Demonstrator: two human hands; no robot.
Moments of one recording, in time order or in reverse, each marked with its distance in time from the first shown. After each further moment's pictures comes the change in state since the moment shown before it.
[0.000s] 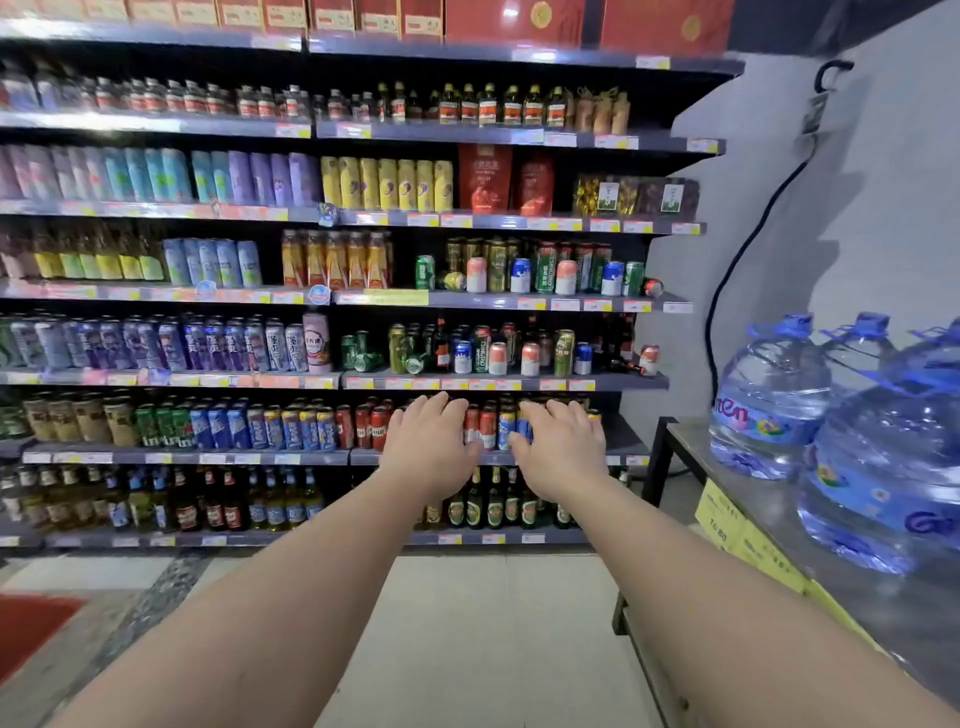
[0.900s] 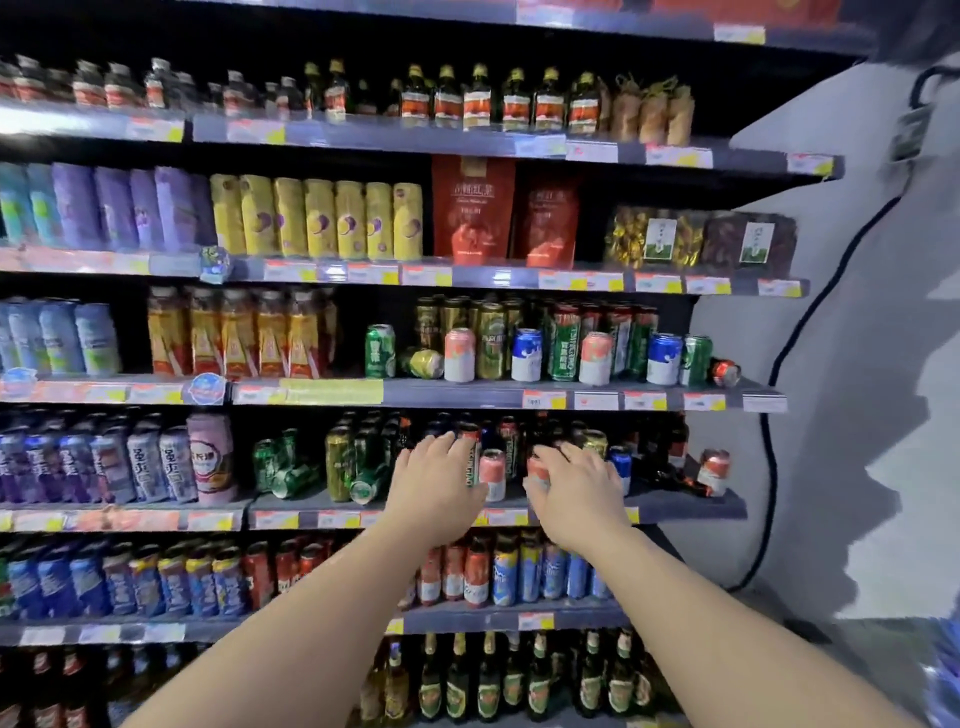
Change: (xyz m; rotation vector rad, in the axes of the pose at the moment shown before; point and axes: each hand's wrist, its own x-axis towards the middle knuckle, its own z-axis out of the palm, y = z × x) left_hand 0.484 -0.070 0.152 -0.035 0.009 0.030; right_hand 0.480 0.091 0.108 -0.052 -0.047 0.055
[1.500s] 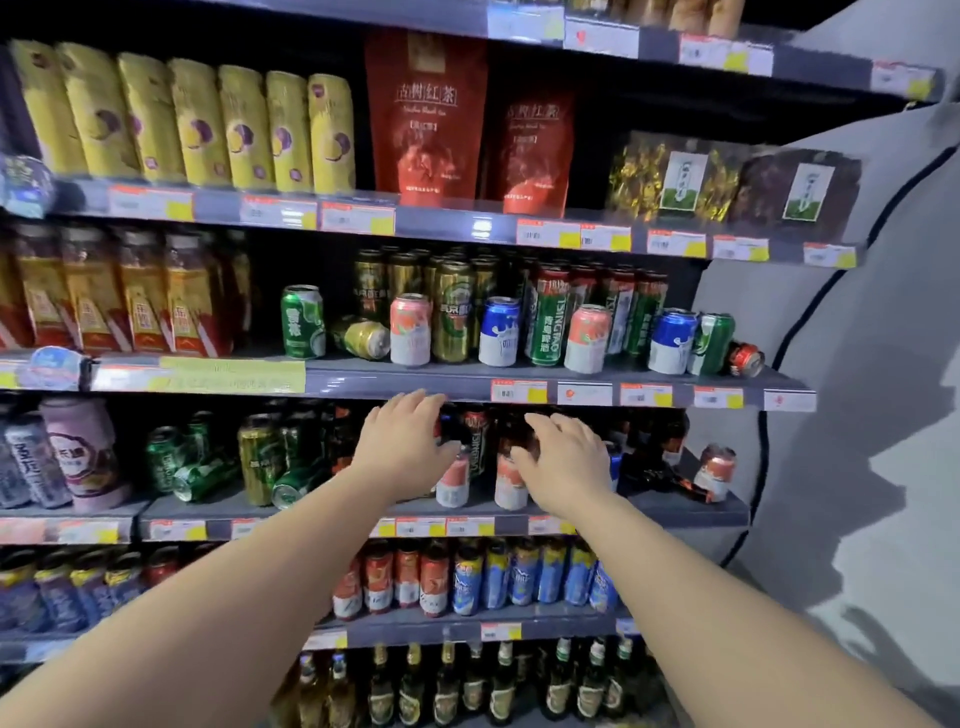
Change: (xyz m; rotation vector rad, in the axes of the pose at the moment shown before) left_hand 0.181 -0.014 0.076 -0.010 0.004 0.032; right_hand 0.182 0.070 0.047 0.013 -0.003 0.025
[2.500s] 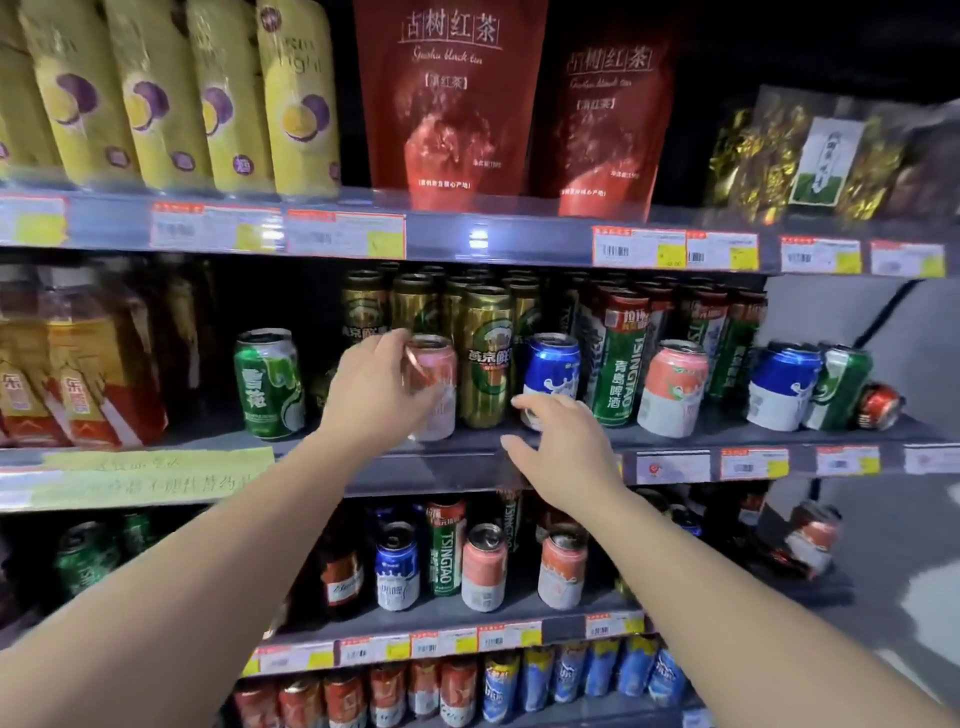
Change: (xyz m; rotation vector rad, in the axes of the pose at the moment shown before) left_hand 0.202 -0.104 0.003 -0.238 0.315 -0.017; right_hand 0.184 -0.054 0.029 0.211 0.195 -0.138
